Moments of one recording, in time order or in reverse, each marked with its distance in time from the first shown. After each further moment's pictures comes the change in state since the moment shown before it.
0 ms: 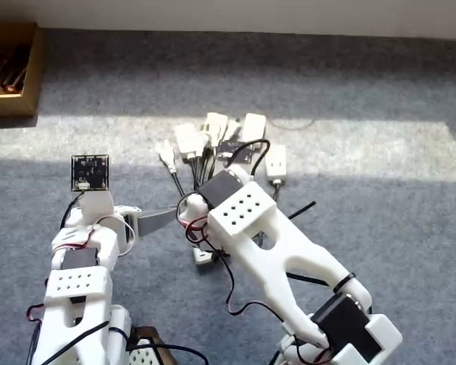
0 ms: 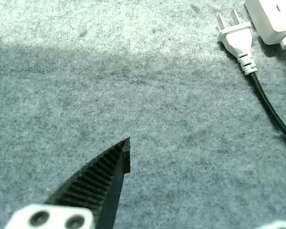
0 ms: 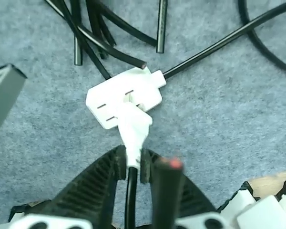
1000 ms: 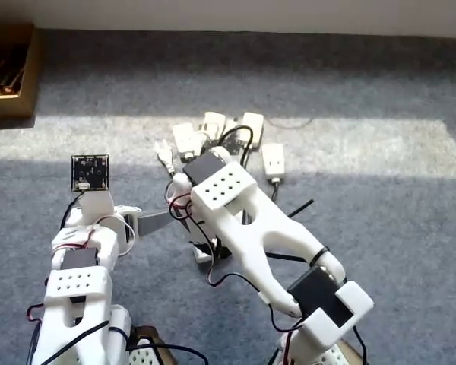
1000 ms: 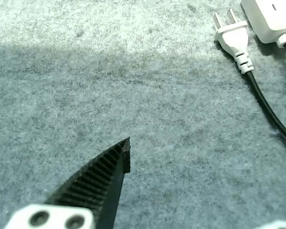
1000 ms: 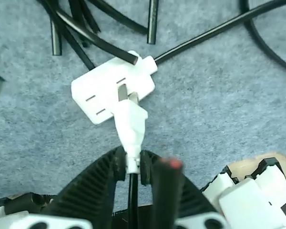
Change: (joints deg) left arm 0.0 0.0 0.0 0.0 0.0; right arm 4.2 17.3 -11.0 8.5 4.1
